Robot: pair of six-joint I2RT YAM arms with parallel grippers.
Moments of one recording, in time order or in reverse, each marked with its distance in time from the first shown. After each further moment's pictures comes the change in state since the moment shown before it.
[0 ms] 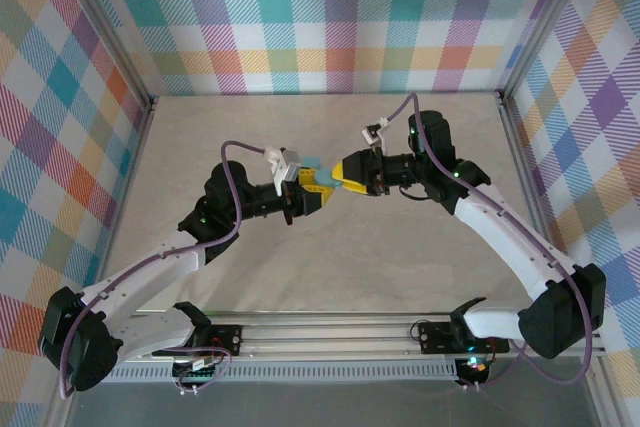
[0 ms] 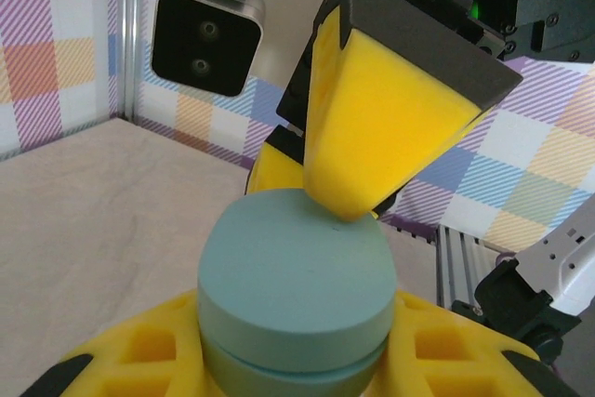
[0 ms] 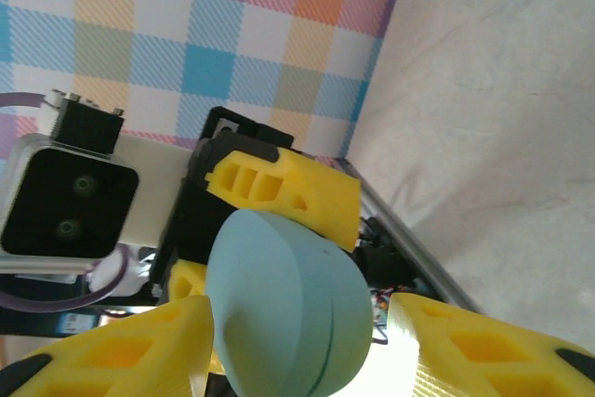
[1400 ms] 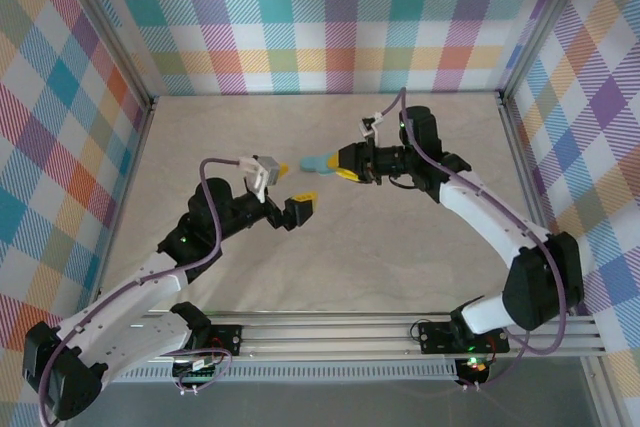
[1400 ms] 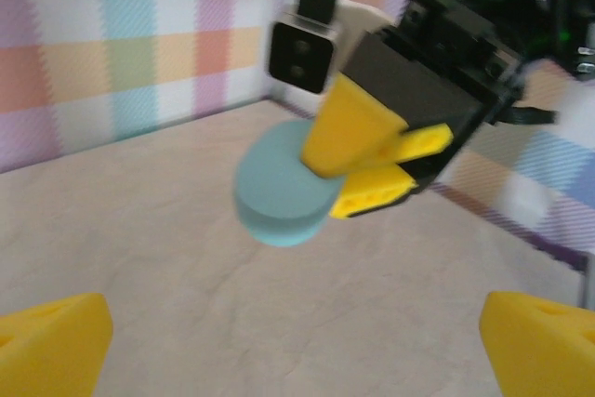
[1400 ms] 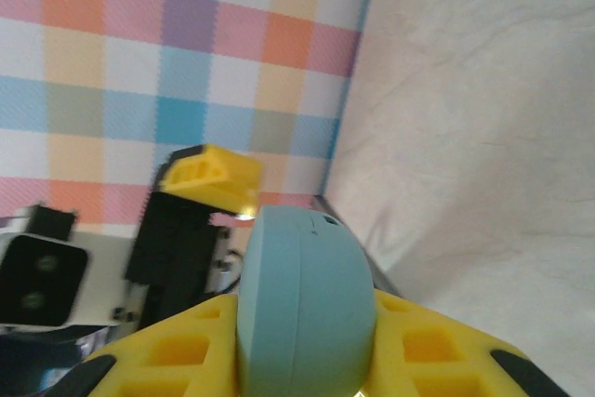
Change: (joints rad) left arm -0.003 -0.208 -0.086 -0.212 -0.395 0.029; right arm -0.037 0.174 -0.006 0.124 0.063 -0.008
